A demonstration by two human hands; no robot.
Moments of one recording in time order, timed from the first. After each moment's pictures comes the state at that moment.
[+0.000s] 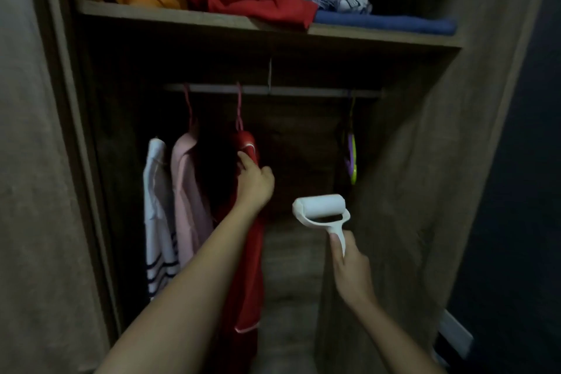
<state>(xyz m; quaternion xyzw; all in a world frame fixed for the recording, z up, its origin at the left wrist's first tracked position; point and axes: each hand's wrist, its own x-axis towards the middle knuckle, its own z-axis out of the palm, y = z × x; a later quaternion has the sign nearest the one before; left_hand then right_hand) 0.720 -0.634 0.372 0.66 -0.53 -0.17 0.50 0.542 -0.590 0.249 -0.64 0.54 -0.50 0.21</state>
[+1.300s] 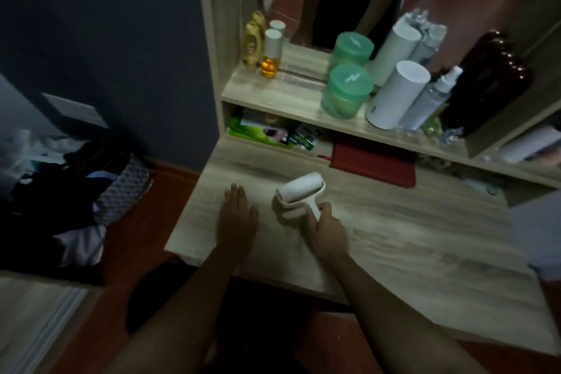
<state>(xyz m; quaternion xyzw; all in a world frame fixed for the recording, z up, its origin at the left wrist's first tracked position) 0.017 -0.208 -0.082 0.32 -0.90 -0.28 -0.04 -0.074 -0.041 -0.058 -0.15 0.94 -0.27 0.14</state>
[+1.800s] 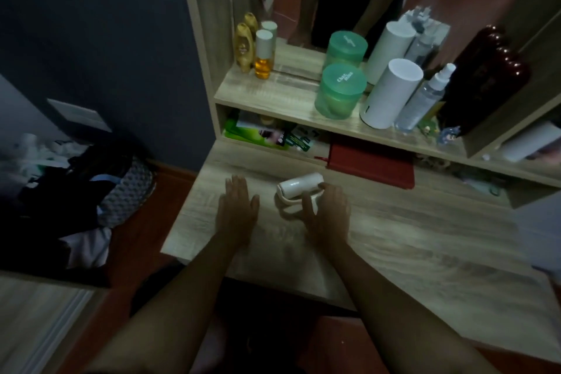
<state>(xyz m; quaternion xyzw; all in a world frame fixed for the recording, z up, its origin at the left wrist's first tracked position) -0.007 -0.216 -0.053 0.31 -0.91 -0.25 0.02 -0.092 -0.054 -0.027 -0.20 0.94 -0.28 -0.02</state>
